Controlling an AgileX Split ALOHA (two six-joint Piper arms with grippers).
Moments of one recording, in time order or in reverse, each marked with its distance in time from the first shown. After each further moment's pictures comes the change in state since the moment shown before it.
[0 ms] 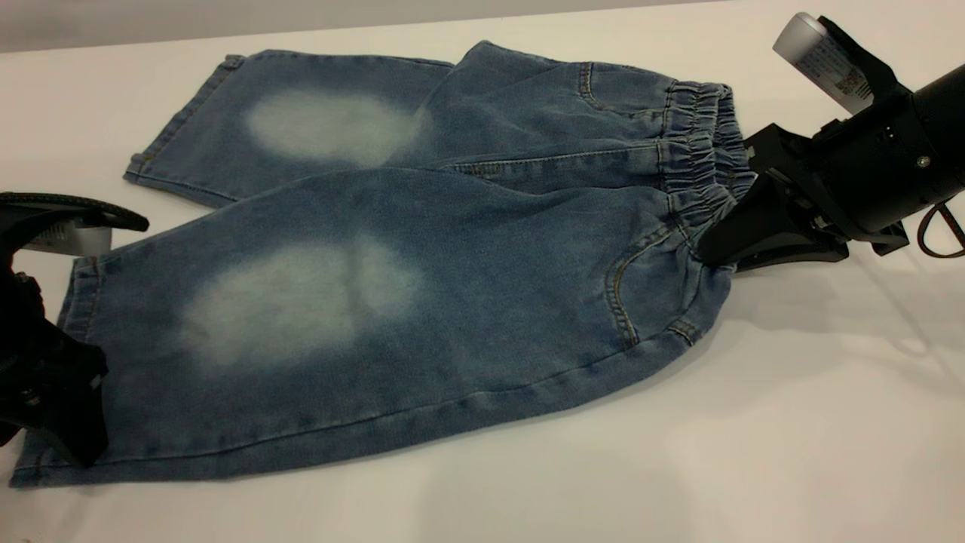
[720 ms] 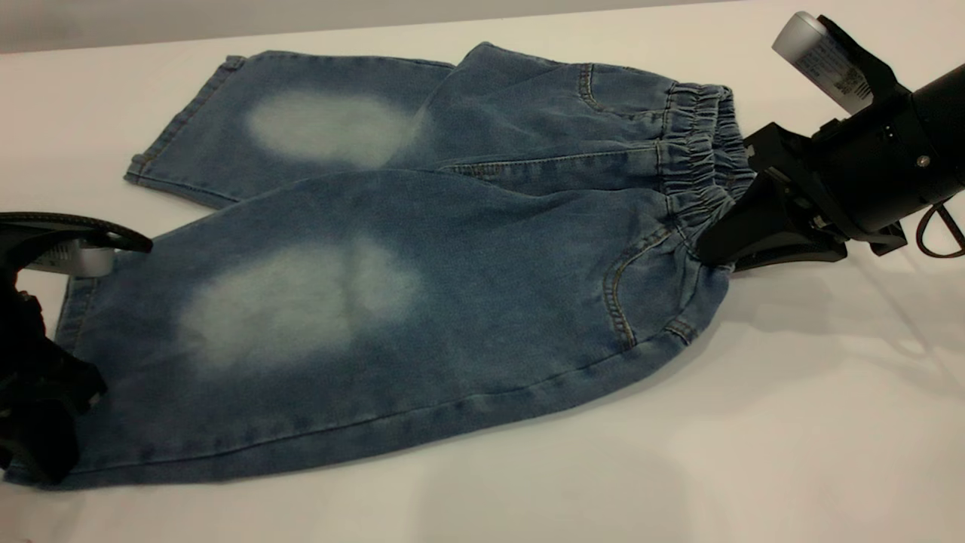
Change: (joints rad) left arm 0.000 0.062 -0.004 -0.006 0.018 -0.002; right arm 0.000 0.000 0.000 0.000 0.009 0.000
